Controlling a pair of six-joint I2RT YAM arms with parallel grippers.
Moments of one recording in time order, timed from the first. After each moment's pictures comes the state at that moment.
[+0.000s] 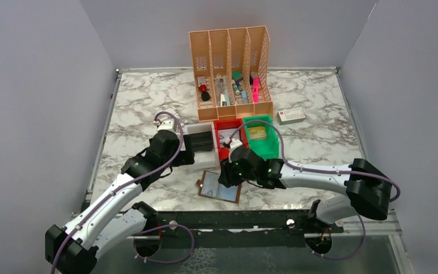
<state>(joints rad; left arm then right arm) -0.58 0.84 0.68 -0.57 -0.22 -0.53 1.05 1.40 0.74 -0.06 0.02 0.55</state>
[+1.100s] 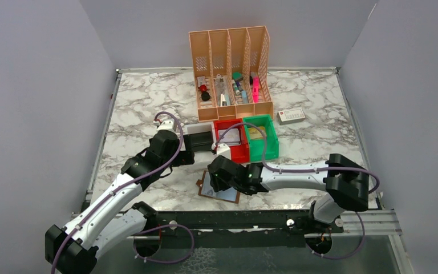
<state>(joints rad) -0.58 0.83 0.68 -0.57 -0.22 -0.53 1.24 1.58 0.92 -0.19 0.31 0.69</state>
